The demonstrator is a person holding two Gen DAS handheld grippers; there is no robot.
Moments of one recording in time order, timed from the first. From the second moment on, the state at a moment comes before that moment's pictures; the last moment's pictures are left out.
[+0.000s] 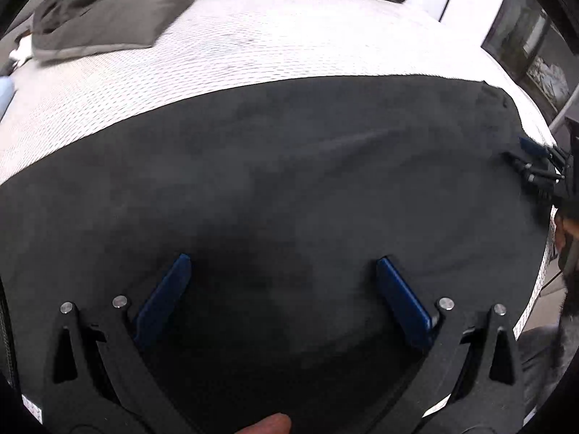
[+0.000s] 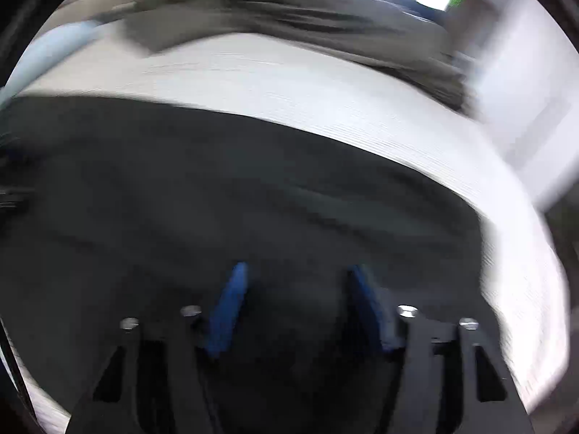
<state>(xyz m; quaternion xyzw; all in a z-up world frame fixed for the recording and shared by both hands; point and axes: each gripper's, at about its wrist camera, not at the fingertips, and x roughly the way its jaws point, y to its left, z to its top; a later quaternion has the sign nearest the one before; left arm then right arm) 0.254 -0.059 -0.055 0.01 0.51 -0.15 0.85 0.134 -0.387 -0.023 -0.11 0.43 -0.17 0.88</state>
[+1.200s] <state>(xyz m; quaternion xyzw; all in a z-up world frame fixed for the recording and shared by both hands) 0.226 -0.063 -0.029 0.03 0.48 -0.12 0.87 0.113 -0.313 0.024 -0.02 0.39 -0.10 0.91</state>
